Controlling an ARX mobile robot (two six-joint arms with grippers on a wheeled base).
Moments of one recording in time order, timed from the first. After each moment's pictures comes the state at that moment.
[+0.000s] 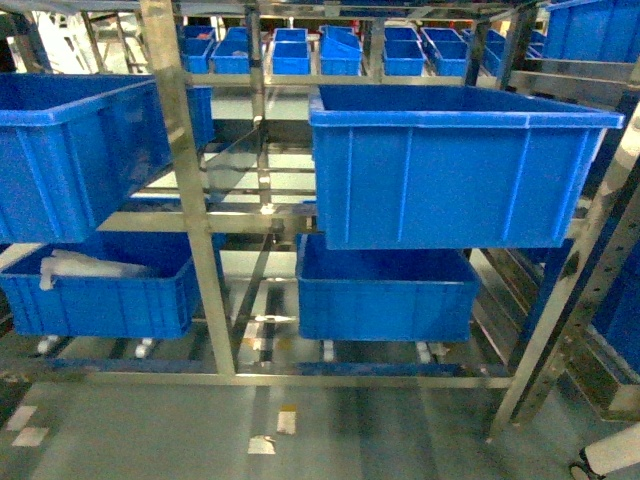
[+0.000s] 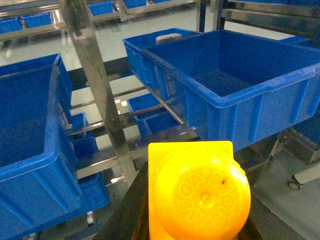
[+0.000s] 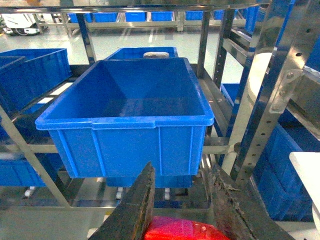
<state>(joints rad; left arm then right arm) -0.06 1.18 0.88 0.07 0.25 0.17 -0.03 1.05 0.79 0.09 -0.08 0.03</state>
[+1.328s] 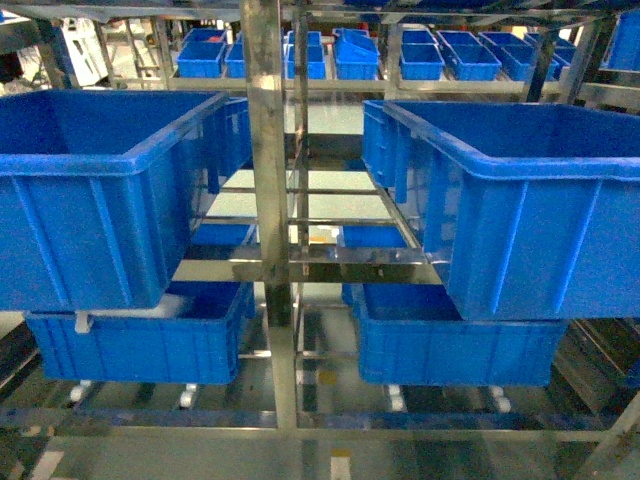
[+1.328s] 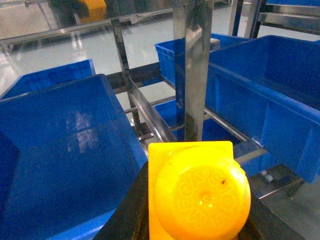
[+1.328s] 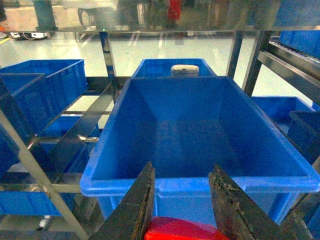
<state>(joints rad) -0.06 1.18 0.88 0.07 0.25 0.17 -0.03 1.05 0.79 0.10 -0.09 0.03</state>
